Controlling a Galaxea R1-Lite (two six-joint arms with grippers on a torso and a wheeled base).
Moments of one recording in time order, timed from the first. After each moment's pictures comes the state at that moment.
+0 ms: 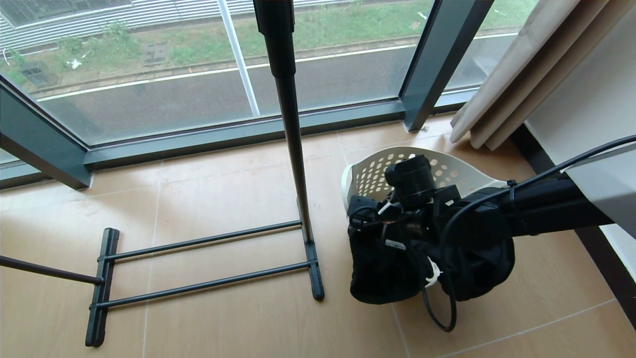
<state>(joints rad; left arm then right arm) -0.01 0.00 0.00 0.00 -0.16 0.06 0.55 2.09 -1.31 -0.07 -0.36 -0.88</state>
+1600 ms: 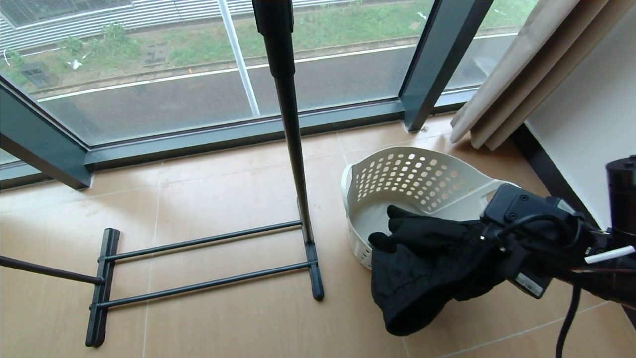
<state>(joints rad) -0.01 0.00 0.00 0.00 -0.16 0.06 0.55 1.33 -0.71 -0.09 -0.35 -0.64</state>
